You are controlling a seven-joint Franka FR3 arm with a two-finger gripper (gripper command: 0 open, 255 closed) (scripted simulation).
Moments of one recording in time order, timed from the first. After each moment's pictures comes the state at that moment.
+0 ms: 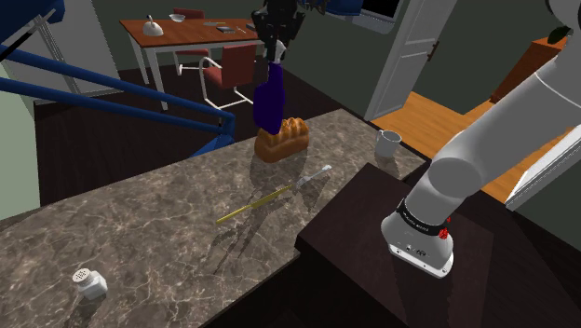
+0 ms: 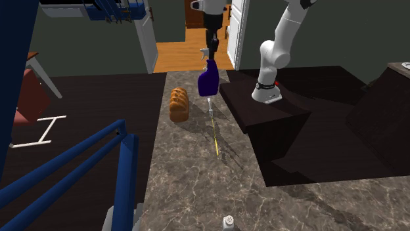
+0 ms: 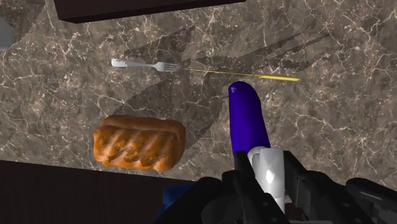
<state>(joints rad) -0.12 -0.24 0.42 -1.85 0.08 1.66 0.37</state>
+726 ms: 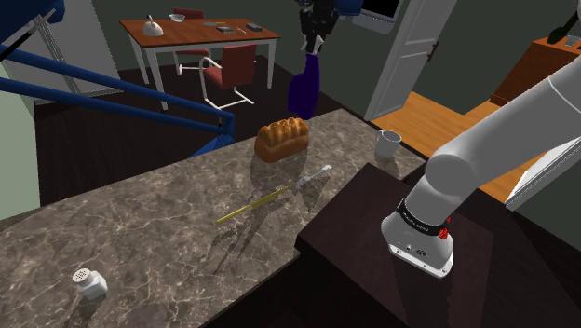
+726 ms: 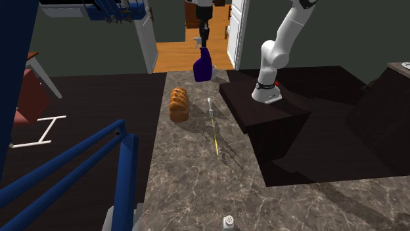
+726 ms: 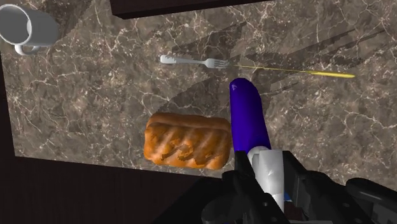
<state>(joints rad) -0.21 -0.34 0.22 -1.96 0.07 1.67 0.08</state>
